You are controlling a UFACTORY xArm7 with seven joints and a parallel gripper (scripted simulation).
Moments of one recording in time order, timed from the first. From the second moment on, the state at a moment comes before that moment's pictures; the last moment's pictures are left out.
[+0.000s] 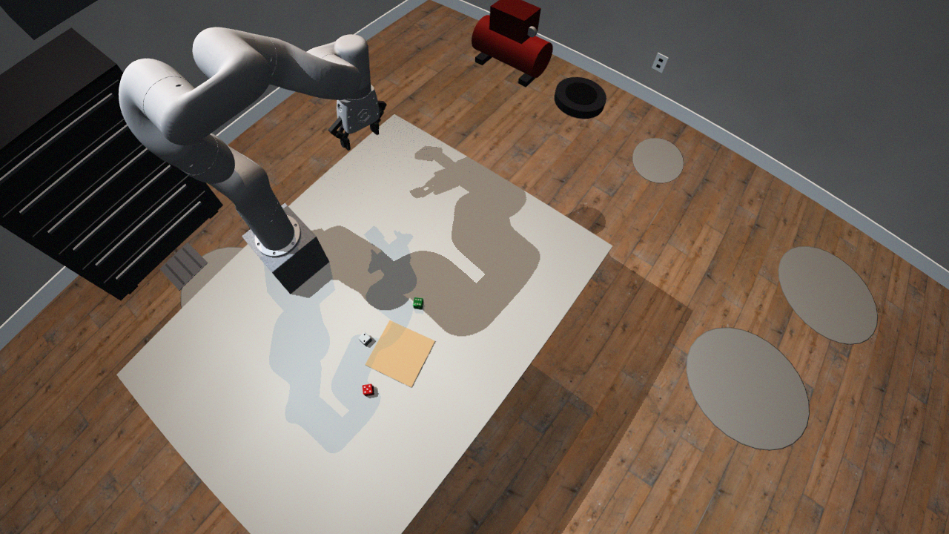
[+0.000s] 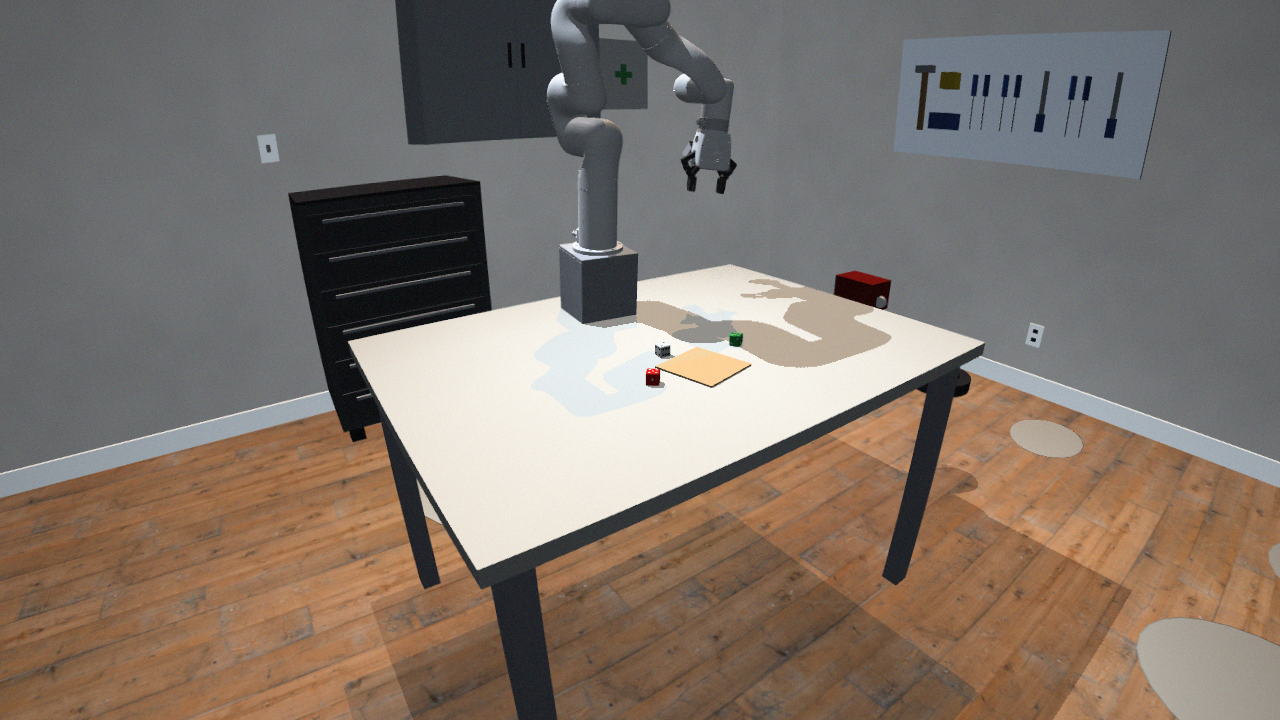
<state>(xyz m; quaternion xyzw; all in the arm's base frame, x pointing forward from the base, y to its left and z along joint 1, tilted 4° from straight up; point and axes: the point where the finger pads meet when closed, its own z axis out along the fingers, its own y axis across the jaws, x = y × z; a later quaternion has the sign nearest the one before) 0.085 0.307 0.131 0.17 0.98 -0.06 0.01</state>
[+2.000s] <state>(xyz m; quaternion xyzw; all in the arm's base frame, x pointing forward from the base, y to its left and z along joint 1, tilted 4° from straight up) 0.363 0.125 0.050 0.57 0.82 0.02 -0.08</state>
